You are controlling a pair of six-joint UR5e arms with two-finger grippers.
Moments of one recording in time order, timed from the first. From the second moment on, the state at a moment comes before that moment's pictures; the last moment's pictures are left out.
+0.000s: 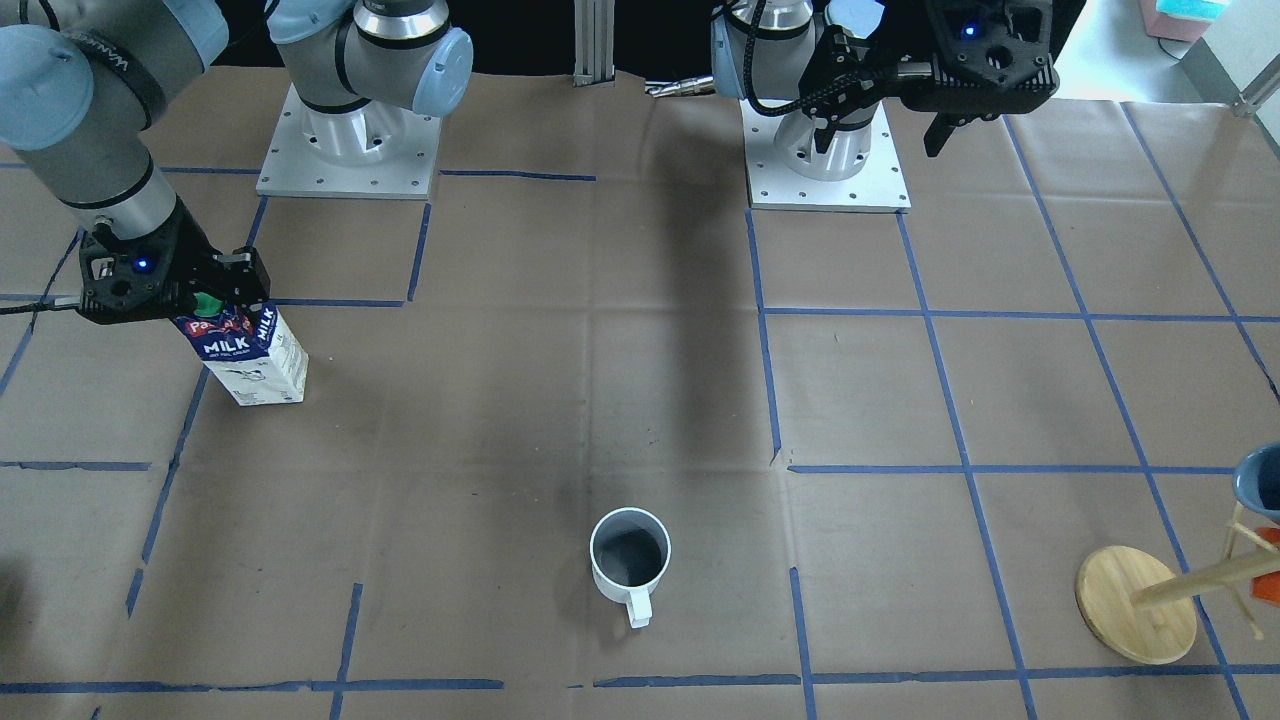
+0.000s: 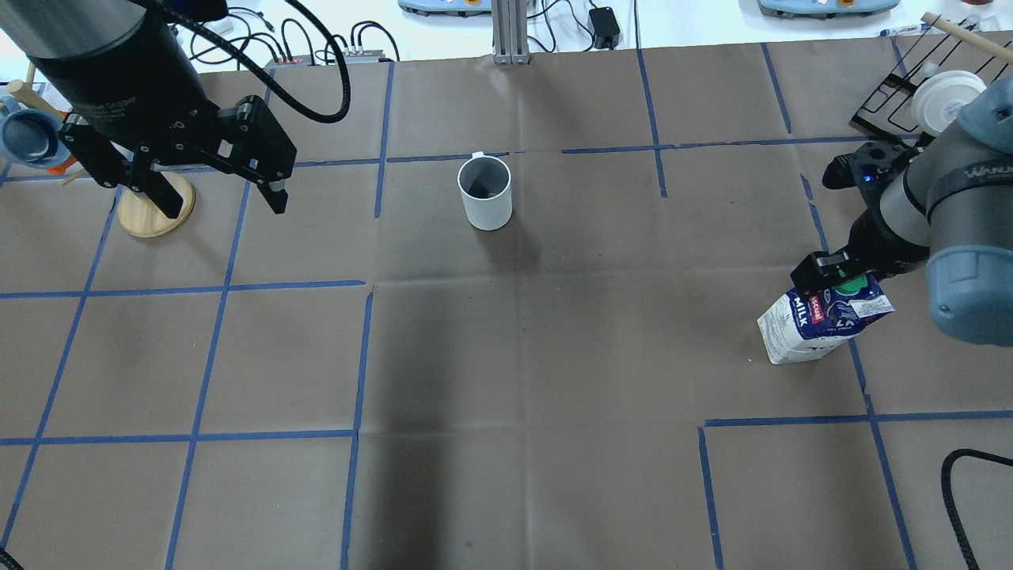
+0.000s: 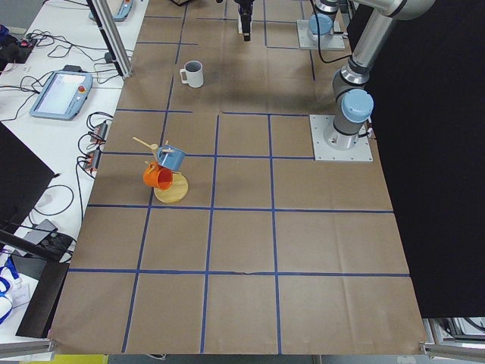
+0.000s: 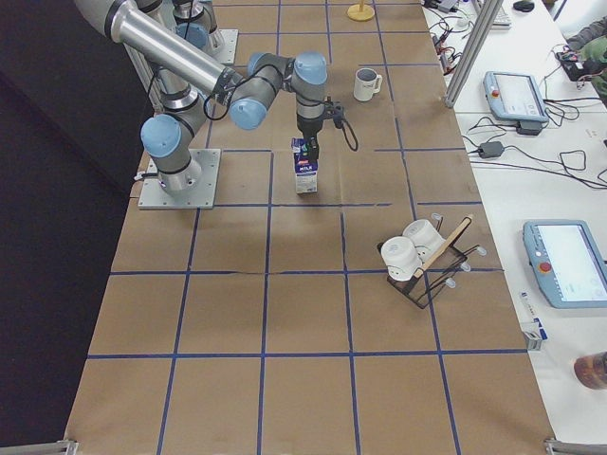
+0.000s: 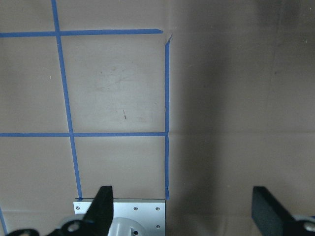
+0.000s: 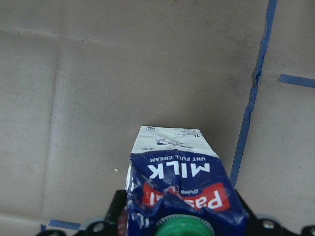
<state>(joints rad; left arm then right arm) -1.59 -1.52 -1.39 -1.90 1.57 -0.02 1.23 -1.63 2.09 -2.05 -1.57 -0.51</state>
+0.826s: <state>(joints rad) -1.59 -1.51 -1.41 -1.90 1.58 -0.01 1.24 -1.58 1.85 -1.91 -1.57 -0.49</state>
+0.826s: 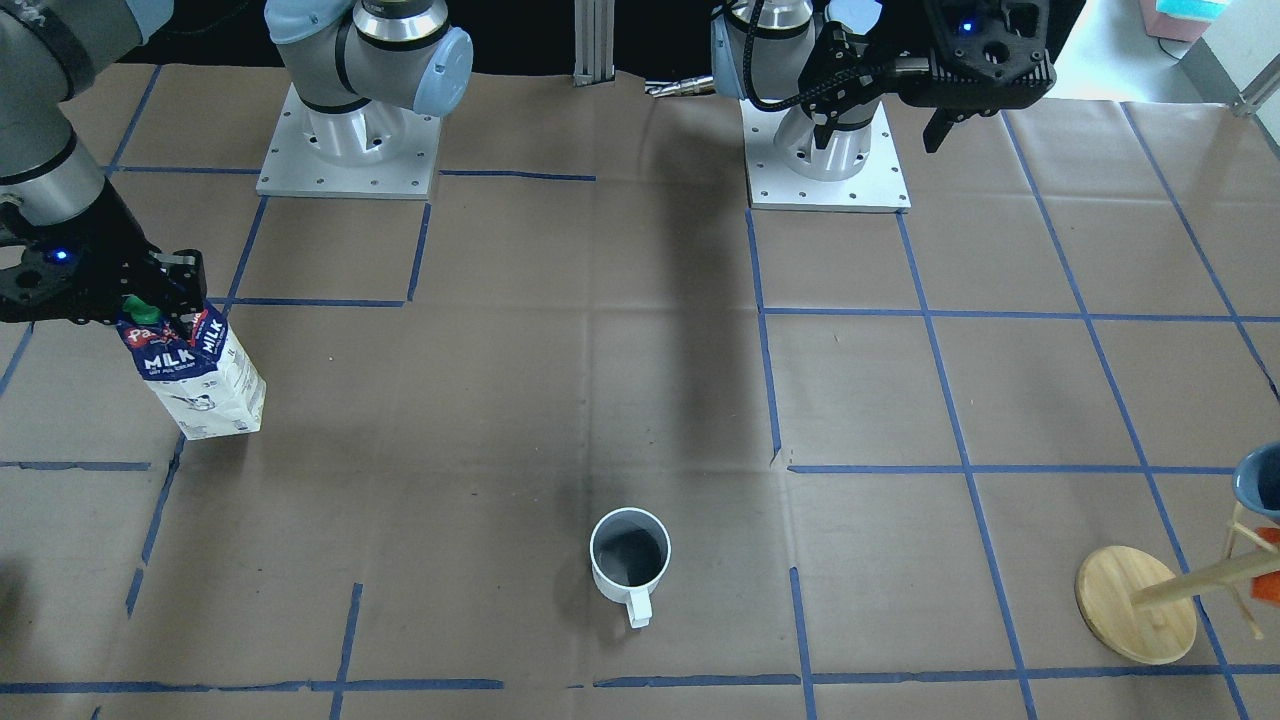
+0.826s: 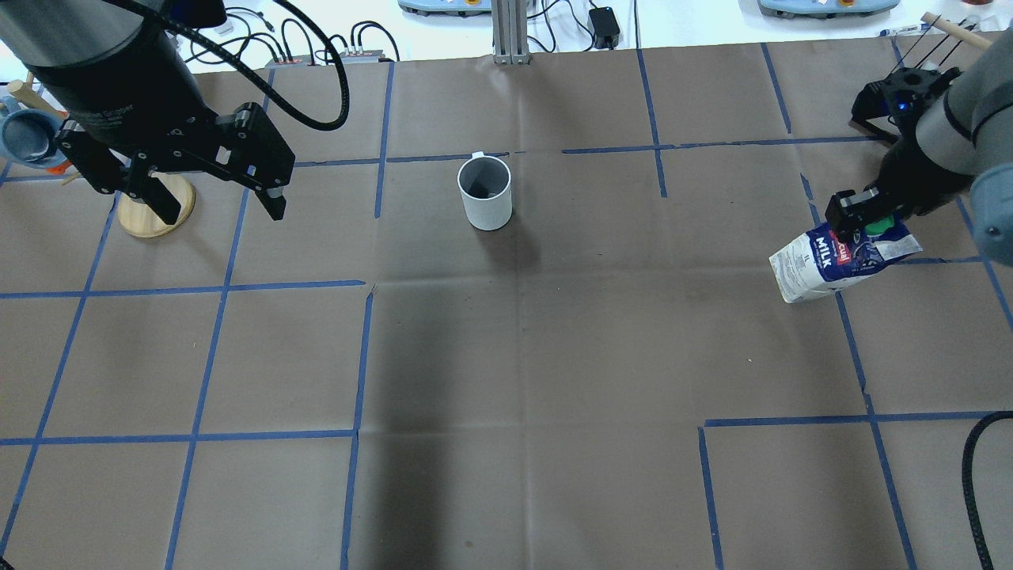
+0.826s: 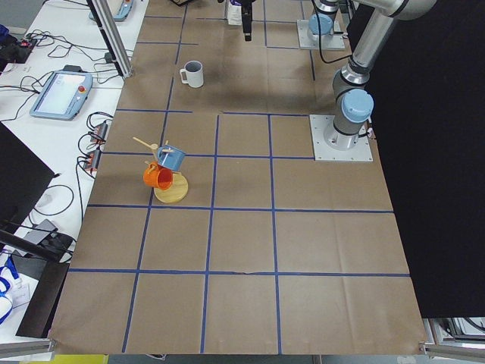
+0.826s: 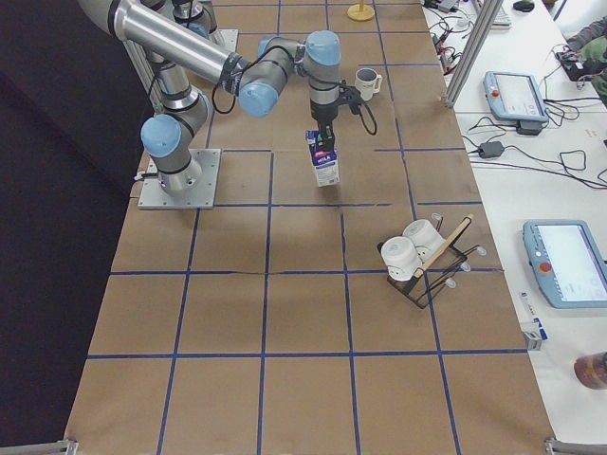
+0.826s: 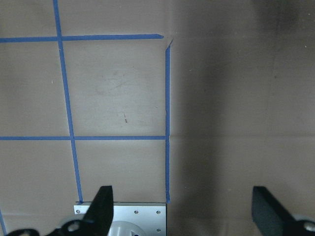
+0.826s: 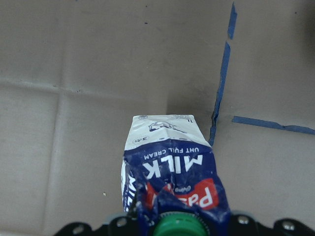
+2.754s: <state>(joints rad) -1.57 -1.49 -1.43 -1.90 1.58 0.01 1.81 -0.69 0.59 -1.37 -1.57 0.32</state>
